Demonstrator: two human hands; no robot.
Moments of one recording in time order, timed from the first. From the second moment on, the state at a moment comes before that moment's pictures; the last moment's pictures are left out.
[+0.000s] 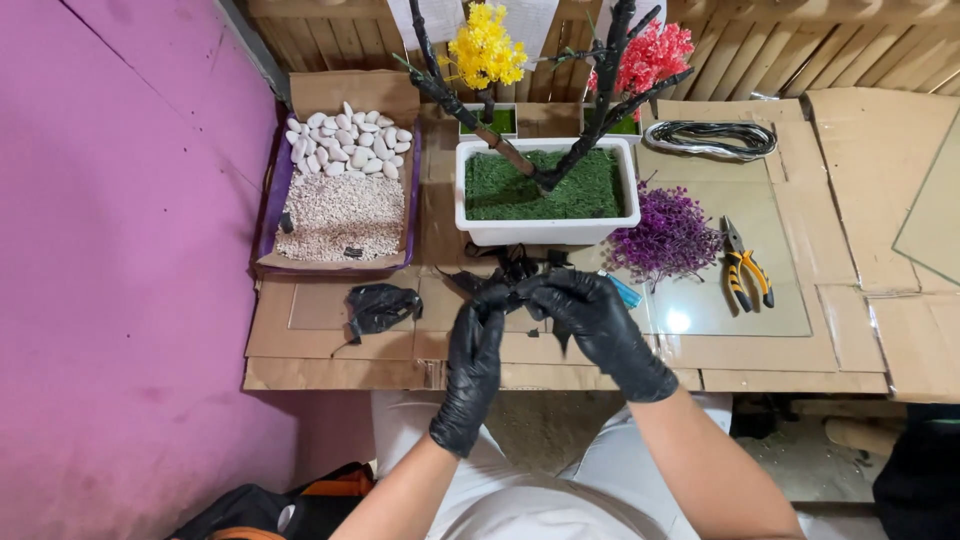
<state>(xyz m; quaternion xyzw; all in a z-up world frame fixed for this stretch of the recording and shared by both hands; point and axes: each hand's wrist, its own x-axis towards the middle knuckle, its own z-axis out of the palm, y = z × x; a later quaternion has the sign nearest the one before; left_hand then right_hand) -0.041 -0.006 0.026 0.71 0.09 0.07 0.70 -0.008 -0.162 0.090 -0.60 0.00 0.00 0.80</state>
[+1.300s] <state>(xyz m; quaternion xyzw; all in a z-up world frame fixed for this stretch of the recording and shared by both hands) 0.078 0.005 0.117 0.57 -0.05 0.15 0.81 0.075 -0.149 0.178 -0.80 -0.15 -0.12 0.57</state>
